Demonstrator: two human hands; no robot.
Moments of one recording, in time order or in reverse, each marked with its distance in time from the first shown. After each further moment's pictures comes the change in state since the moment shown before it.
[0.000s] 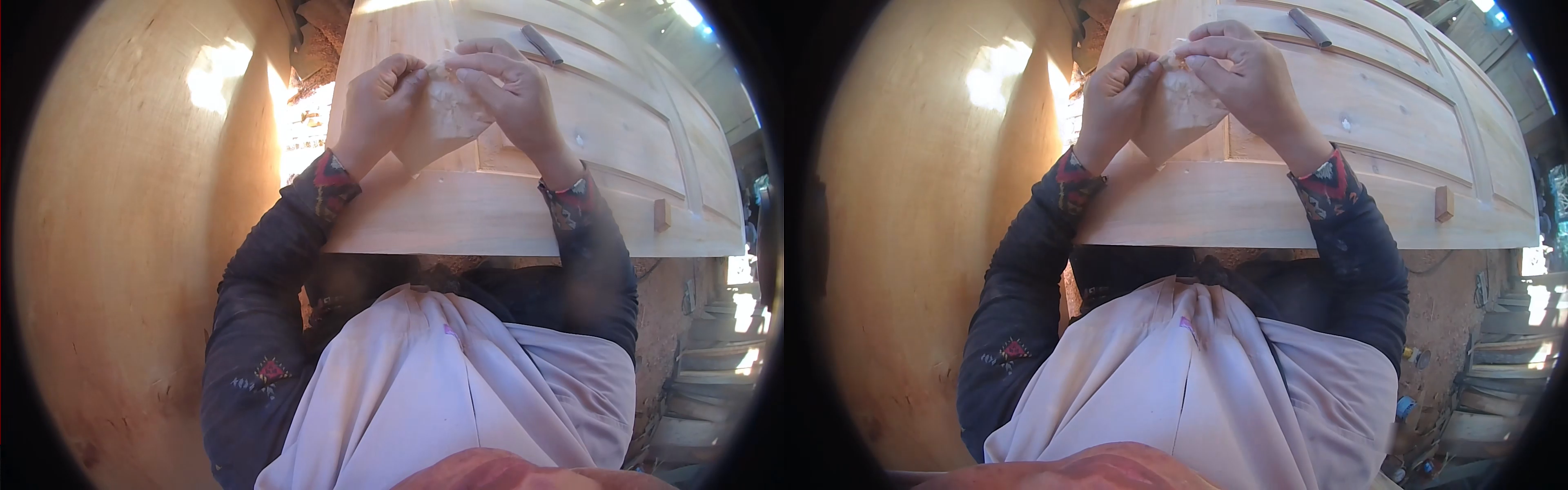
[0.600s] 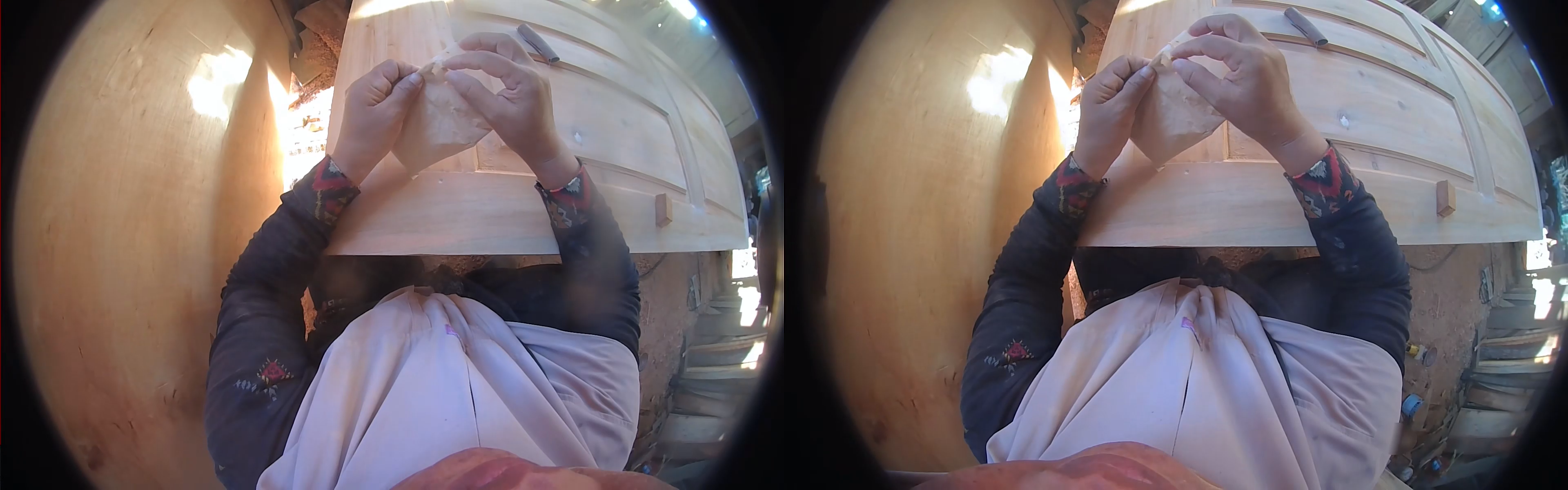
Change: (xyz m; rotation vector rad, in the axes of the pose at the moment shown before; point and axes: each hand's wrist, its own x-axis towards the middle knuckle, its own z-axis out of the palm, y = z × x) left_hand -0.004 0.000 -0.005 -0.259 -0.087 -0.026; right_hand 0.000 -0.010 -0.001 -0.249 0.144 -0.262
